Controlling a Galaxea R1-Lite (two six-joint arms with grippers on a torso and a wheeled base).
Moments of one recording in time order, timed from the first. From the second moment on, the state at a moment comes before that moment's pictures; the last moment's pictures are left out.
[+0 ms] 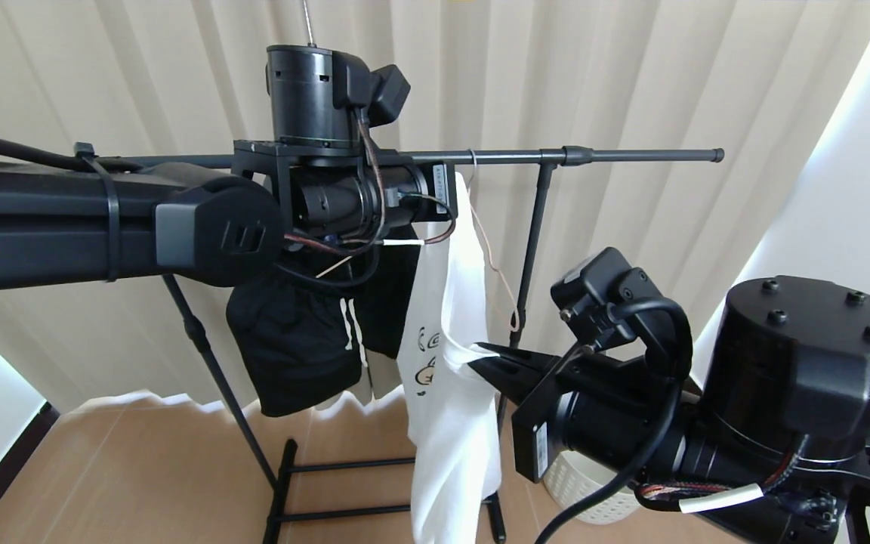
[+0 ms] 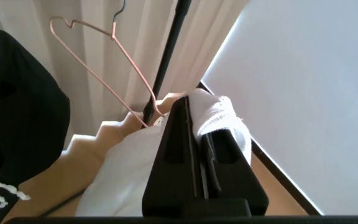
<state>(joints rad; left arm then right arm) -0.59 1.97 -1.63 -0.18 -0.07 -0.21 0.94 1.64 -0.71 -0.75 -0.15 0.03</state>
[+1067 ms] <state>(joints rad) -0.56 1.67 -1.31 0.35 0.06 -0.13 0.75 1.81 -1.03 -0.73 -0.34 -0.09</state>
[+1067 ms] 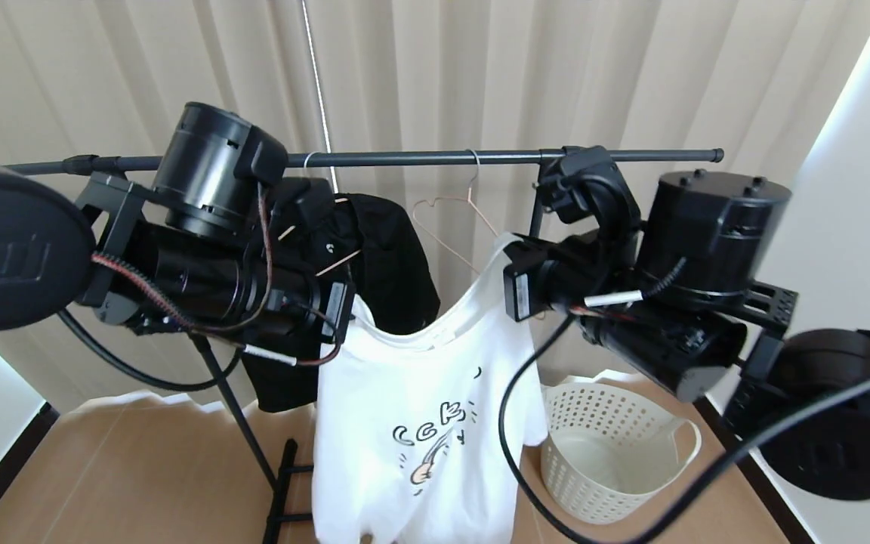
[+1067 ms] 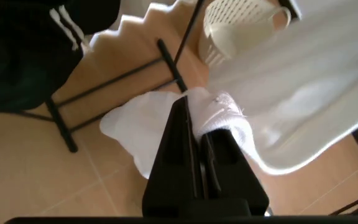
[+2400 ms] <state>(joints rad) -0.74 1.61 -1.02 0.10 0.19 -0.40 0.62 1.99 -1.28 -0.71 -0.36 -0.05</state>
